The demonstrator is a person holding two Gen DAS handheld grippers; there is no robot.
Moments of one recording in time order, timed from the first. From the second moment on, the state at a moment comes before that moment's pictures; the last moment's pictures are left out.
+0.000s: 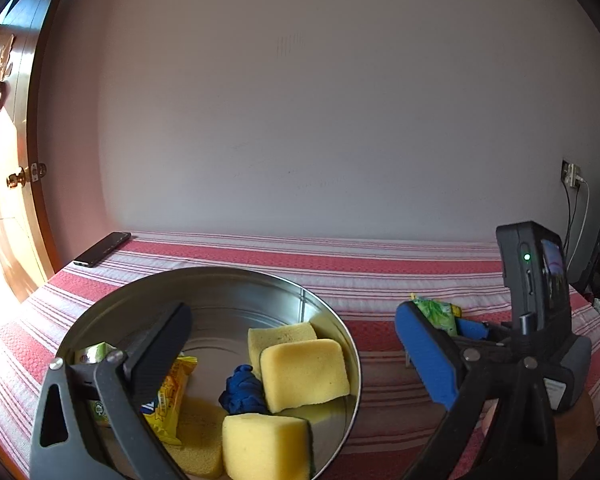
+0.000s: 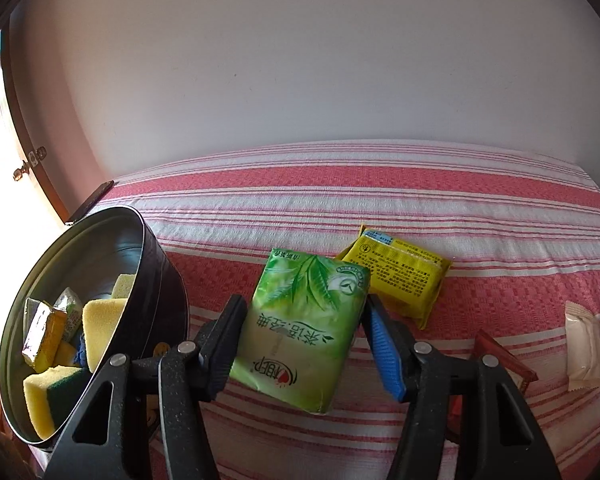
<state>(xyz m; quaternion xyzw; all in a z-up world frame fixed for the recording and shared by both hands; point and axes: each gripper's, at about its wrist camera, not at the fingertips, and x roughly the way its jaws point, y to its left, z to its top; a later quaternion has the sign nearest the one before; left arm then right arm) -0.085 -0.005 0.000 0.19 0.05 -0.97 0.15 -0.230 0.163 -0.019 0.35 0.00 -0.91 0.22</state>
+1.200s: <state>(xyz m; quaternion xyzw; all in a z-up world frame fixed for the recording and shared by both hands) -0.210 0.170 -0.070 0.40 -0.05 -0.91 -0.08 -0.216 0.344 -0.007 0.28 -0.03 -0.96 0.02</state>
